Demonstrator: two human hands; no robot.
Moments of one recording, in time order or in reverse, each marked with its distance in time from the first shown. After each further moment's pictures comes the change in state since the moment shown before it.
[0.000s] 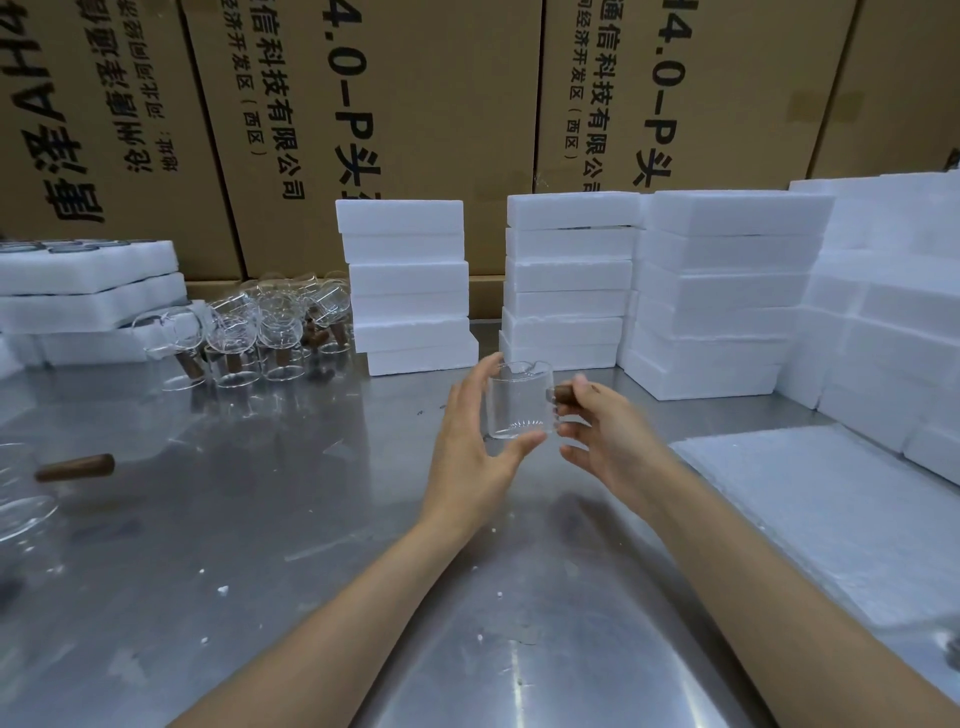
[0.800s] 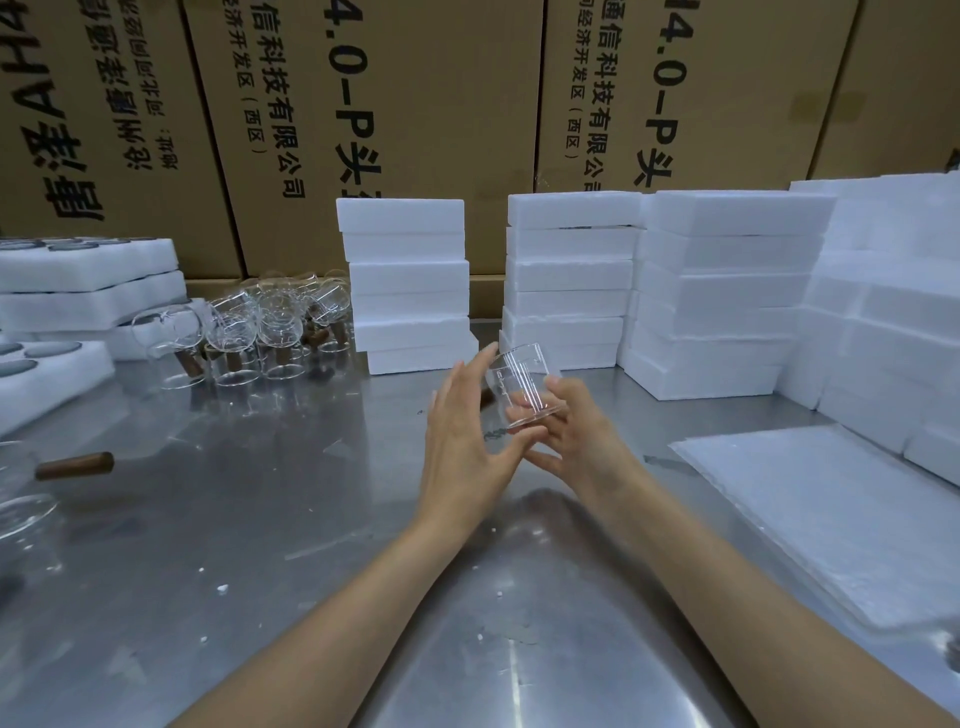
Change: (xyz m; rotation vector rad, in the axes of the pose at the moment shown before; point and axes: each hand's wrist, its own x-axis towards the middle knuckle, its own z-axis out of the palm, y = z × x) left_hand 0.002 -0.006 -0.001 0.135 0.071 0.090; right_hand -0.006 0.013 0.015 -0.032 -0.173 -0.029
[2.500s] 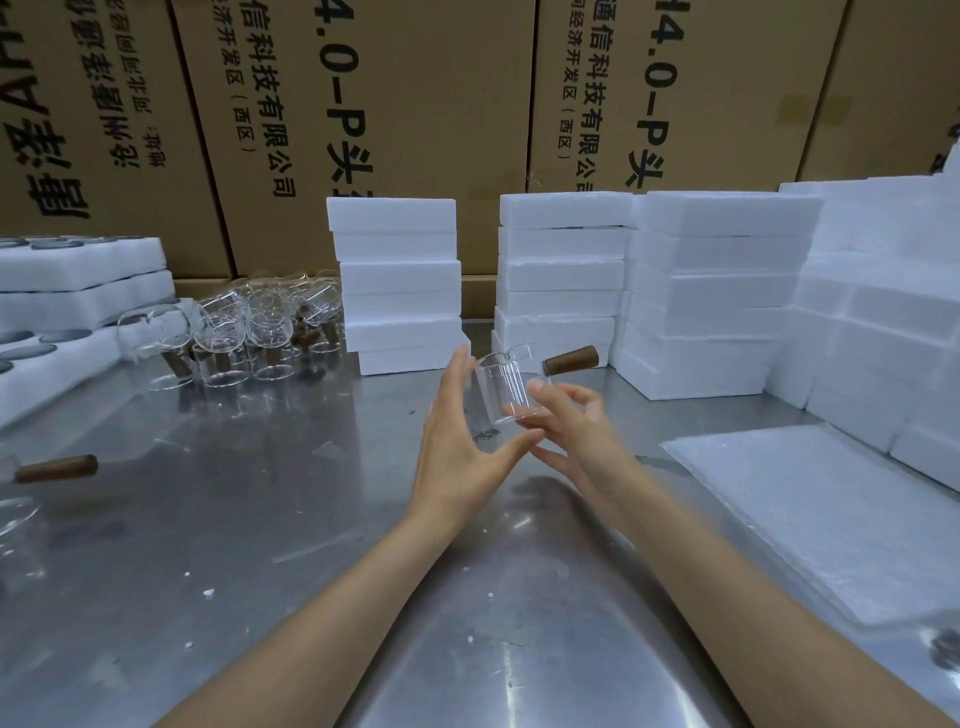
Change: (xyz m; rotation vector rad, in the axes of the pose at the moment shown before) left_hand 0.001 -0.002 0.001 -0.107 -0.082 -0.155; right_hand -0.001 -0.002 -0.003 -0.076 0.168 -0.001
